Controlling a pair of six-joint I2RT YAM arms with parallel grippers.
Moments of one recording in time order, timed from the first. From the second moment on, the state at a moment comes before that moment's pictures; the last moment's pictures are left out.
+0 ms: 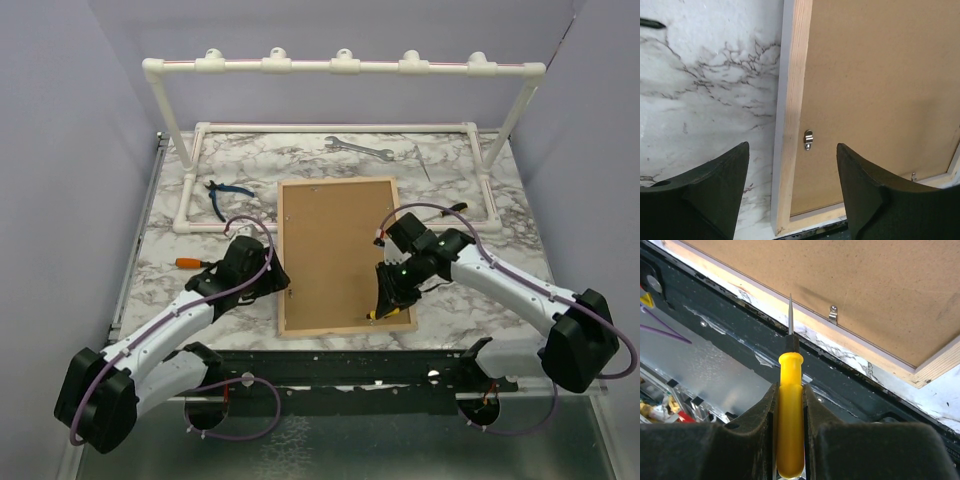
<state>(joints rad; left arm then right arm) -0.54 0.97 0.53 -0.37 -0.05 -0.76 0.67 1.29 0.94 -0.91 -0.44 0.44</state>
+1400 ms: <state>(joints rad) -0.71 1.06 0.45 -0.34 -0.17 -0.90 0.72 1.27 0.97 -1.12 -0.18 0.51</state>
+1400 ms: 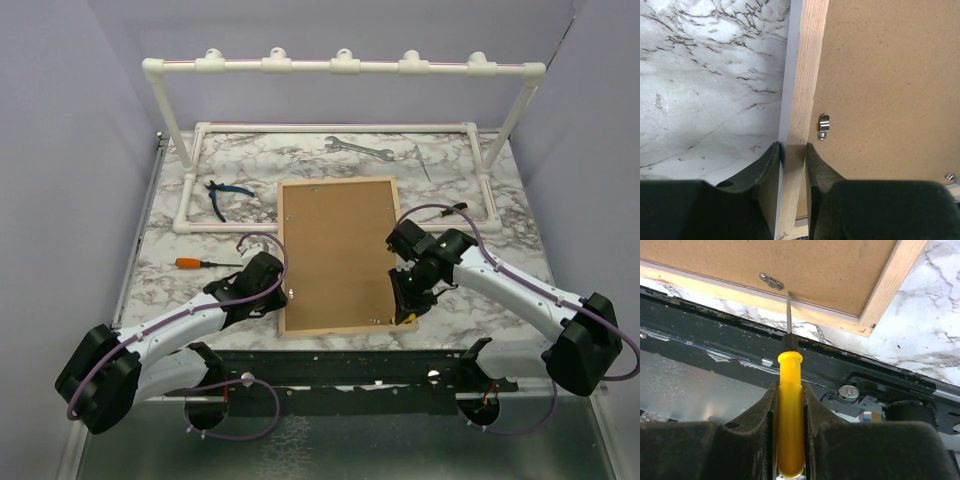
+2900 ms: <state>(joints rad) -0.69 1.03 0.48 -0.34 -0.21 -0.85 0.40 1.39 1.17 -0.58 0.50 0.66</state>
